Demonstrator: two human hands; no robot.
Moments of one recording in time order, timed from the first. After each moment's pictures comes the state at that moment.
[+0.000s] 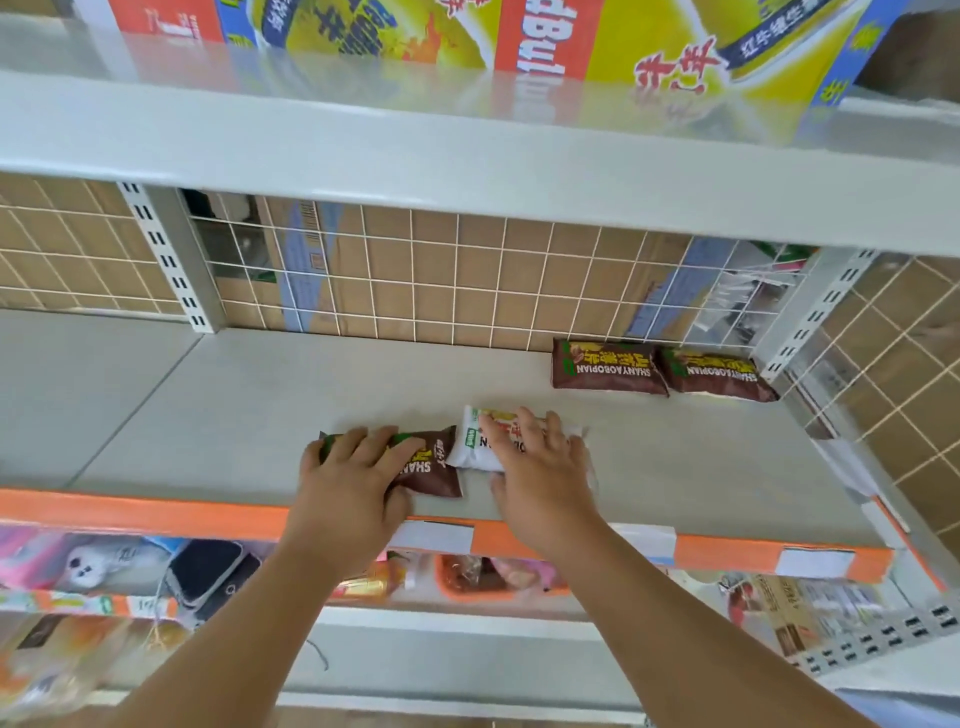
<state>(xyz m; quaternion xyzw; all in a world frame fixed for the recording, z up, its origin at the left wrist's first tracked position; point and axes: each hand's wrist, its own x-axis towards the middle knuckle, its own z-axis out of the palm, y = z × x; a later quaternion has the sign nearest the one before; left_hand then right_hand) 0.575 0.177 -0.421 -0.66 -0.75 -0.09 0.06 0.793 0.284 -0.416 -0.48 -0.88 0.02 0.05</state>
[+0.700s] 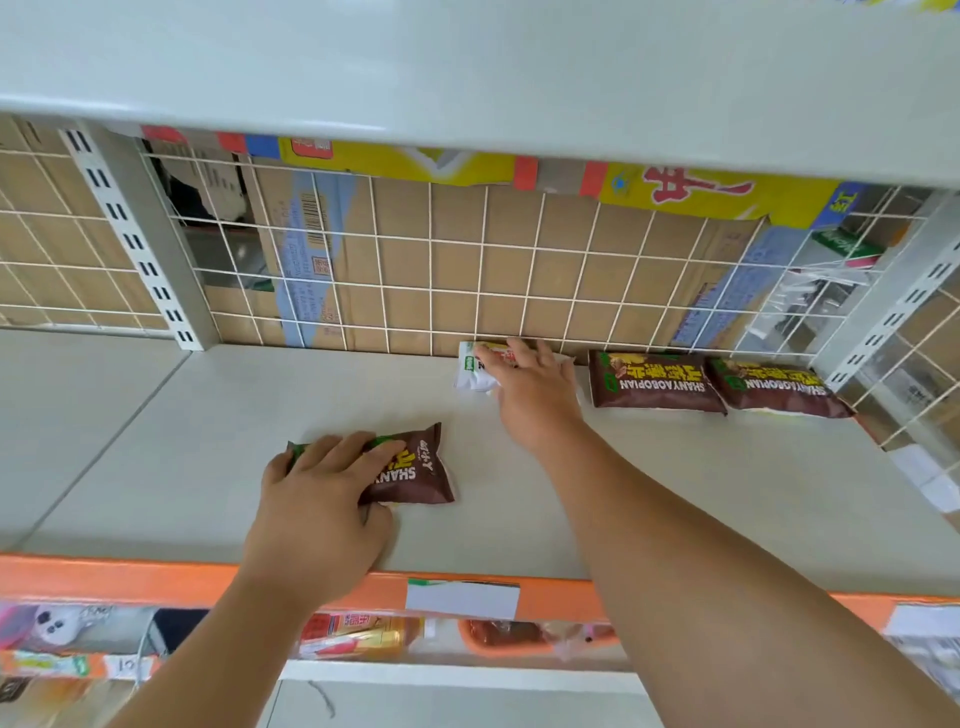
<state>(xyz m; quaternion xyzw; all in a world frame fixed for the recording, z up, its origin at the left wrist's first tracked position) 0.520 0.198 -0.426 -0.63 -0.76 -0.14 0.04 0.702 0.418 -0.417 -0.49 -0.86 0.02 0.09</state>
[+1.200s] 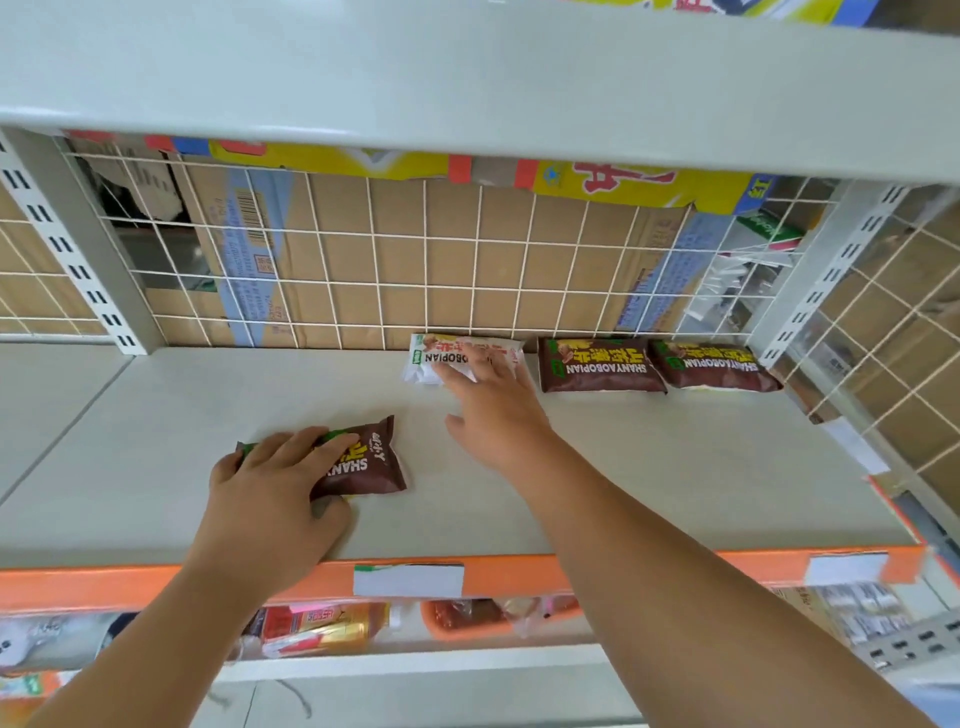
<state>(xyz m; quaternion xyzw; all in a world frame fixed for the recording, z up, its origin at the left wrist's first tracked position) 0.530 0.200 -0.418 -0.62 -0.77 -0.10 0.04 0.733 0.383 -0.410 -0.45 -0.89 0.03 0.08</state>
